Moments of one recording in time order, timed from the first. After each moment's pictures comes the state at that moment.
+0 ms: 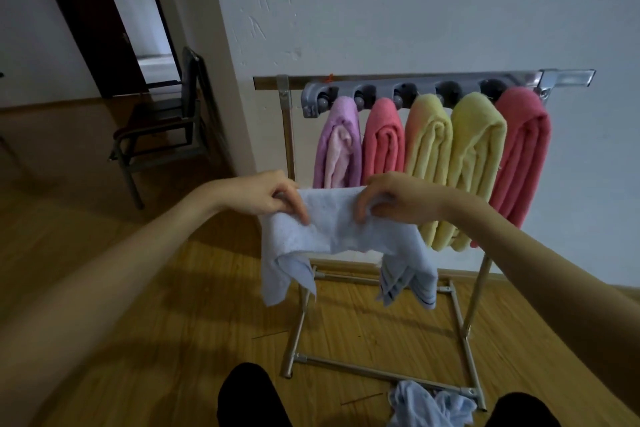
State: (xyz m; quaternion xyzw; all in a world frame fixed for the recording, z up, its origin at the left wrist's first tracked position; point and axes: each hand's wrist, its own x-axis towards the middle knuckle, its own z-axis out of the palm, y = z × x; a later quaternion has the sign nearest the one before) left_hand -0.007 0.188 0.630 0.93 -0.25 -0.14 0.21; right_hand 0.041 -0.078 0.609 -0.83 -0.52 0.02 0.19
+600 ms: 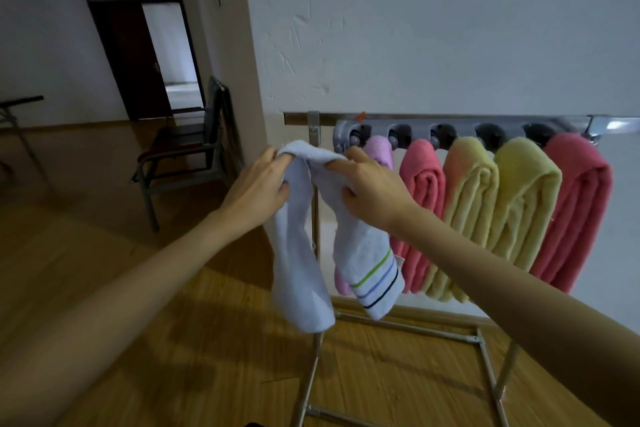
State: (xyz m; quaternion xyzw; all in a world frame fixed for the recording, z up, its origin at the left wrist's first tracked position) left_hand 0.035 0.232 0.633 0.94 -0.06 0.32 0.06; right_hand 0.069 0.033 0.641 -0.88 -0.38 -0.26 0.13
